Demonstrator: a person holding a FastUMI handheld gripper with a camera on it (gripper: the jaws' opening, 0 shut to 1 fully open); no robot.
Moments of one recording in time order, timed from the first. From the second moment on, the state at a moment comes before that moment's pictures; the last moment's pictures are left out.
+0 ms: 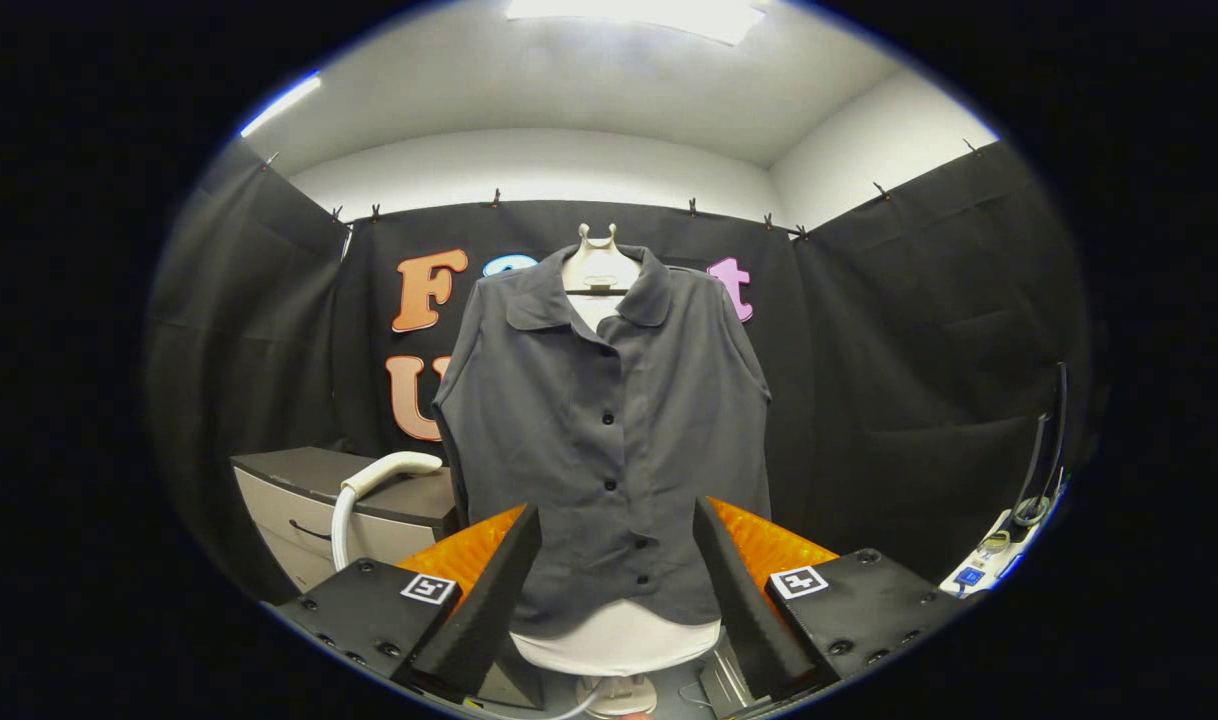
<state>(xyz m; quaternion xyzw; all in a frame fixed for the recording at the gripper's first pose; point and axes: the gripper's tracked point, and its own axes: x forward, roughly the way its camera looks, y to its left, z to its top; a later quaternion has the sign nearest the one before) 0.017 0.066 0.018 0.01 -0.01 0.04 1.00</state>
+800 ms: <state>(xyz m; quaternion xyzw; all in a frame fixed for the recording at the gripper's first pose) 0.063 0.276 0.032 0.03 0.00 0.19 0.98</state>
